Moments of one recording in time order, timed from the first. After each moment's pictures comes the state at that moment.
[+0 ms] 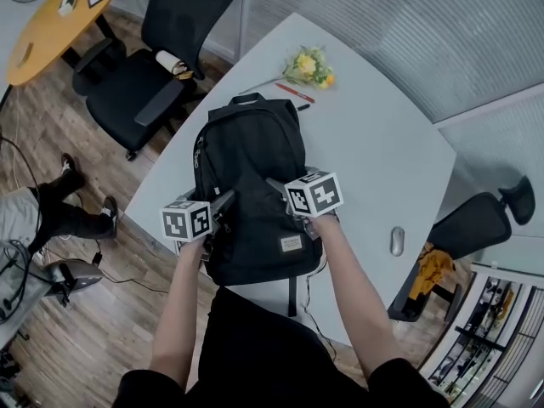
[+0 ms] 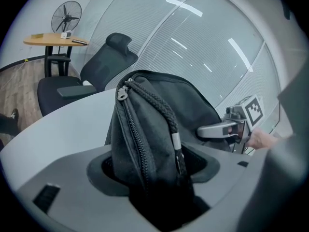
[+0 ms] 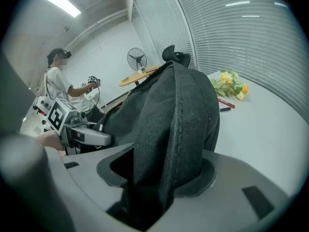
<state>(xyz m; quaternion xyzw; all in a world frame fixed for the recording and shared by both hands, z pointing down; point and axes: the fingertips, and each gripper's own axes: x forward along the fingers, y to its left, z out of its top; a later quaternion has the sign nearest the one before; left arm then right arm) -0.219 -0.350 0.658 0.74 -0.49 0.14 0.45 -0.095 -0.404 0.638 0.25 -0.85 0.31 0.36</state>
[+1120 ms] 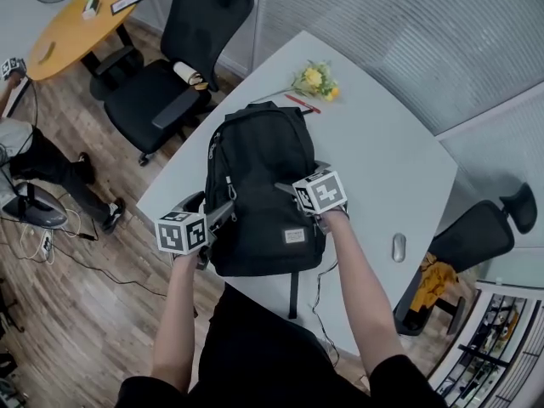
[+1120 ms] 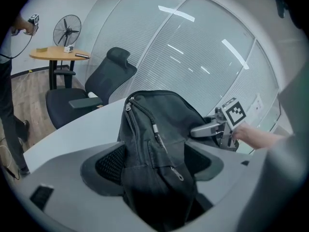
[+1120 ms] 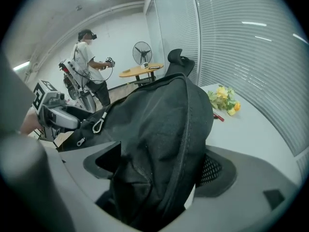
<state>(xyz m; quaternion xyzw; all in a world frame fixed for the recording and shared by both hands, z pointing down) -0.238 -0.305 0.609 0.75 -0.51 0.13 0.40 -0.076 -0.409 0.626 0.27 -0.85 0.21 0.41</state>
